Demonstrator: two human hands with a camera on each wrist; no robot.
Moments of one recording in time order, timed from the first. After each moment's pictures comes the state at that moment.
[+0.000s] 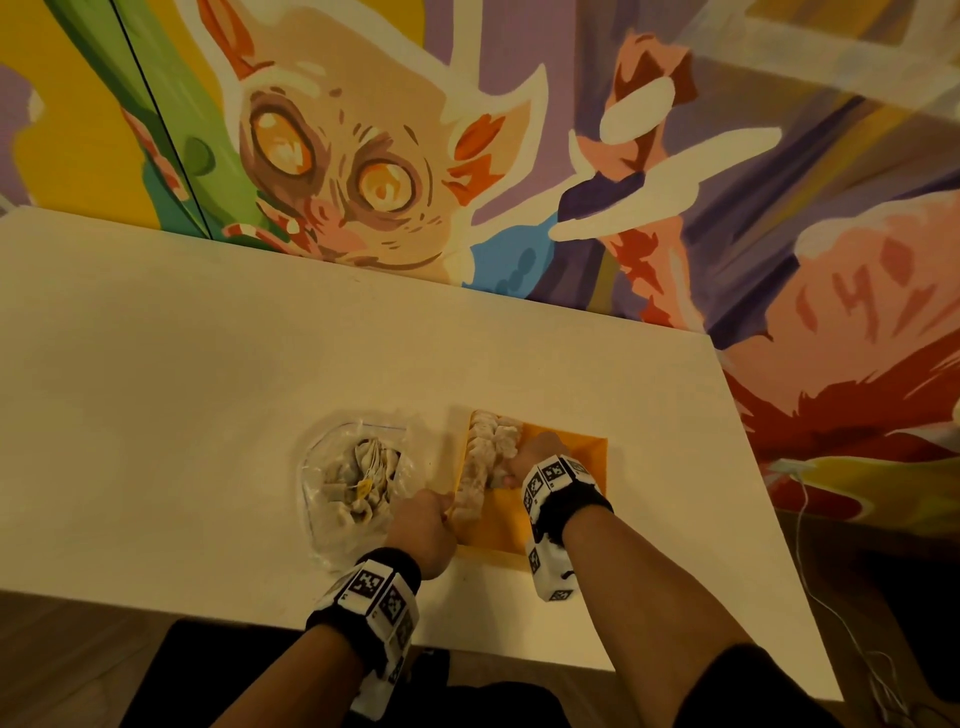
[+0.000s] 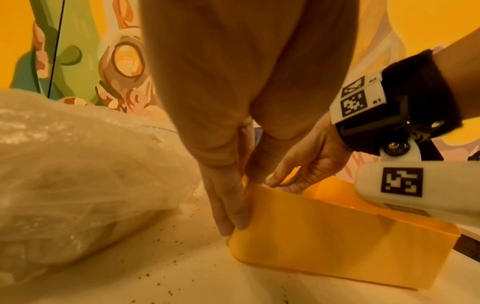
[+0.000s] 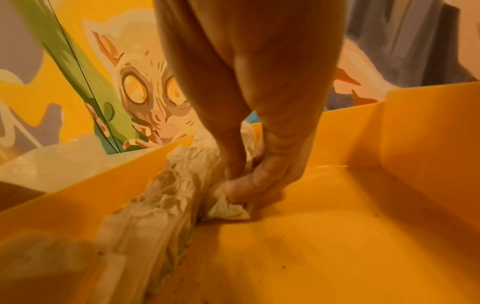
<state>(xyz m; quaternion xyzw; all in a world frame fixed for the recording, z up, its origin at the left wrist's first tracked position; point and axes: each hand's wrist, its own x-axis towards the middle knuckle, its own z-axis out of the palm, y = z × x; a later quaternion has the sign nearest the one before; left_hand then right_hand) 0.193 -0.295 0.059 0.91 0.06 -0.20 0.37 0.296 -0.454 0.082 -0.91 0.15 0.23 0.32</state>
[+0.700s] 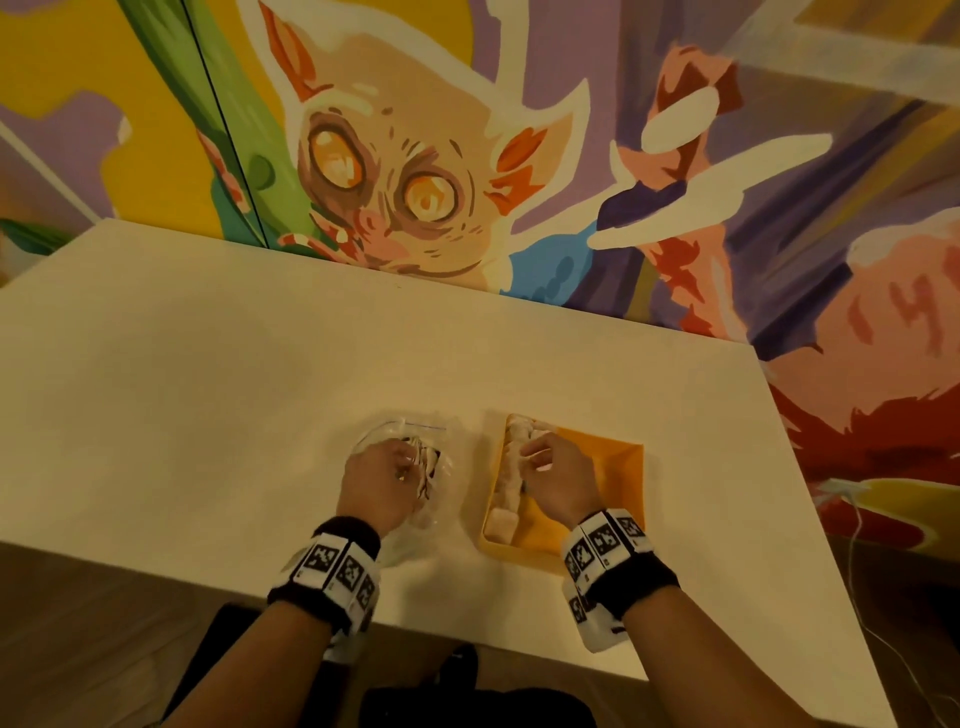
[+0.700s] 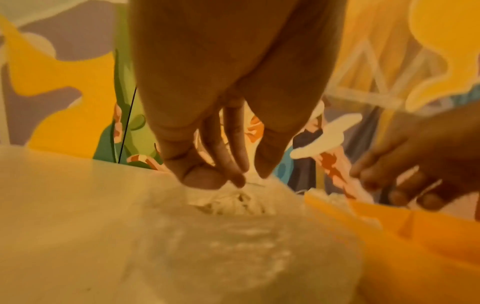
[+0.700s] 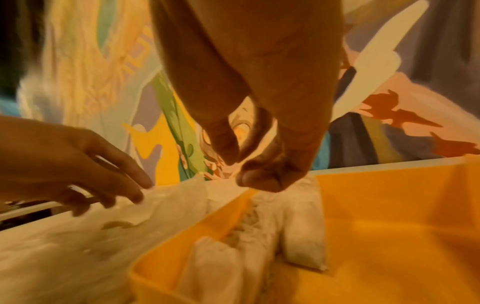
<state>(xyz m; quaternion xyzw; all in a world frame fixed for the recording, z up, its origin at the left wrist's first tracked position) 0.194 -0.219 0.110 0.91 0.18 -0.02 0.38 0.239 -0.433 0.122 -0.91 0.04 0.11 0.41</state>
